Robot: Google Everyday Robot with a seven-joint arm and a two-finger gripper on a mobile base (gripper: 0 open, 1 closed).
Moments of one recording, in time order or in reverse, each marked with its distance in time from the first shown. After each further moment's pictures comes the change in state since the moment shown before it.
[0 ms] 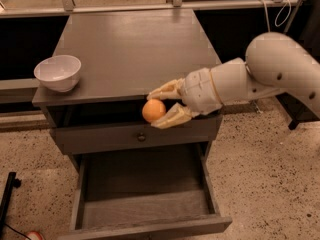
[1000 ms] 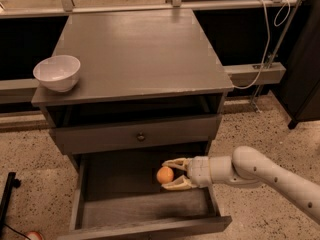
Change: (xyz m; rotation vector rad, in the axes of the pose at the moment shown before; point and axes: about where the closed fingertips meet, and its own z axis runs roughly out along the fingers) arm 0.240 0.137 0.127 0.082 -0.130 0.267
